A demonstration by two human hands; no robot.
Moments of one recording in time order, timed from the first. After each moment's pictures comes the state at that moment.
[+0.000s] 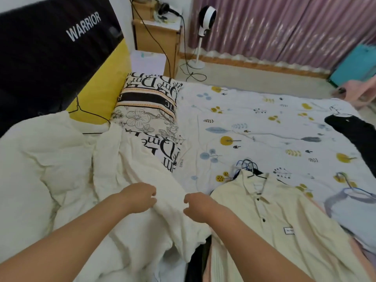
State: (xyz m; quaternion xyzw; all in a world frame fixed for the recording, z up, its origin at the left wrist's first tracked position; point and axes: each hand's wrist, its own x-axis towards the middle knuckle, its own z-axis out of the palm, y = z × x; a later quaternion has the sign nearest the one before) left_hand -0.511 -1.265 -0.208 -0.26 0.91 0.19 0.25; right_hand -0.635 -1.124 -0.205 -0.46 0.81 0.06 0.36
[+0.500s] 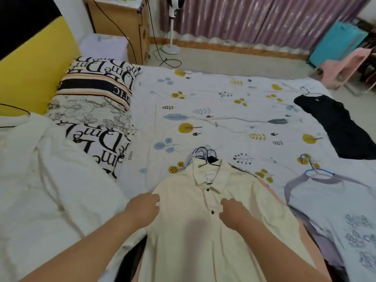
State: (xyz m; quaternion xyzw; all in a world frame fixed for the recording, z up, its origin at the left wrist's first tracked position) left_hand -0.683 -1.097 -0.297 -0.26 0.91 0.23 0.22; right_hand -0.854 -0.900 -0.291 -0.29 0.89 0.10 0.33
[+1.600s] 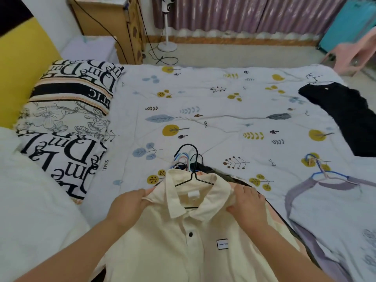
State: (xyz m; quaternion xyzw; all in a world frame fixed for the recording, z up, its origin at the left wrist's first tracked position) left_hand -0.789 -1.076 -0.322 -0.34 0.92 0.19 0.06; right_hand -0.984 -0.852 -0.344 -0.31 0.95 -0.01 0.08
